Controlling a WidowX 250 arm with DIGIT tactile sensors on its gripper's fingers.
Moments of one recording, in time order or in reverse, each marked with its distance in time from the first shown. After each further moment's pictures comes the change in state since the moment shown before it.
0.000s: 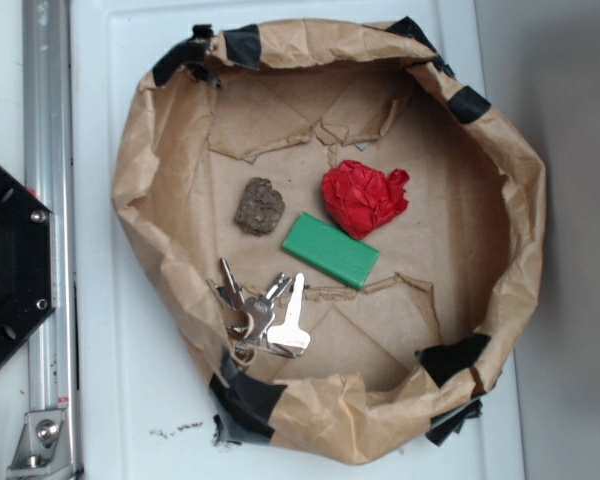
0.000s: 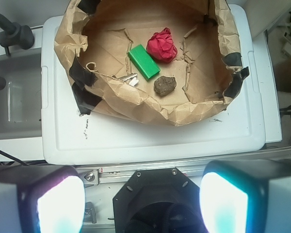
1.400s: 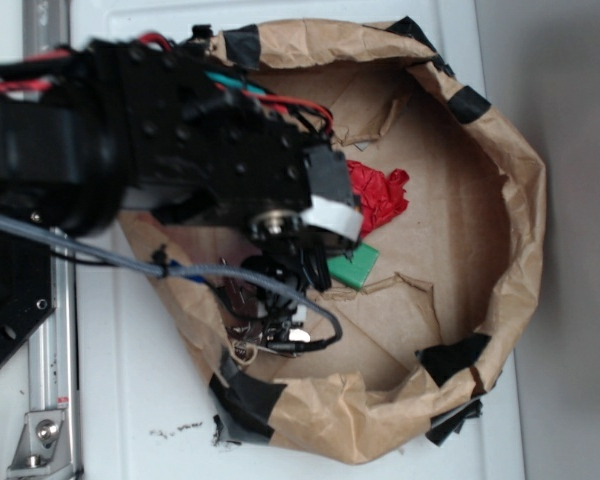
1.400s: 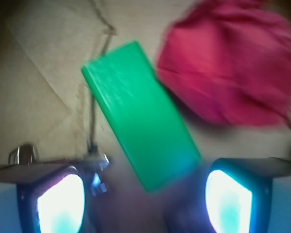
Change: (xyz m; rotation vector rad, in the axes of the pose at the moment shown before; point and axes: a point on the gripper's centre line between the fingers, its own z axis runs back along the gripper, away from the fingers) arm 0.101 0.008 -0.228 -0.055 0.033 -0.163
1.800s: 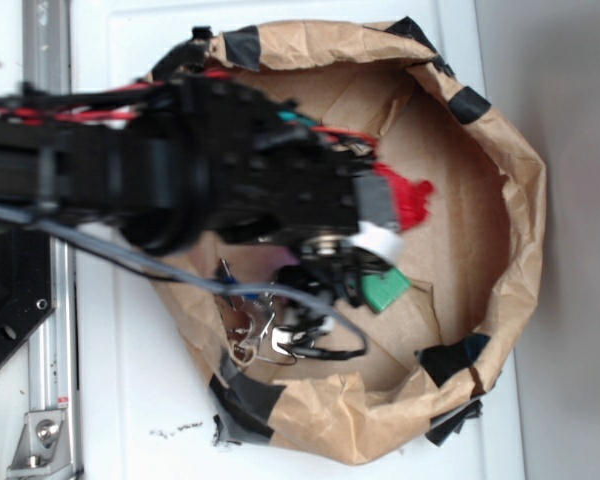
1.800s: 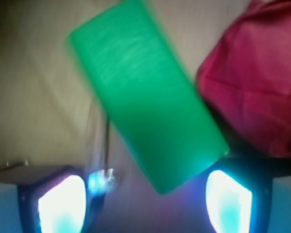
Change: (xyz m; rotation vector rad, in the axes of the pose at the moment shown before) arm 0.028 0.004 -0.008 0.025 -0.004 -0.118
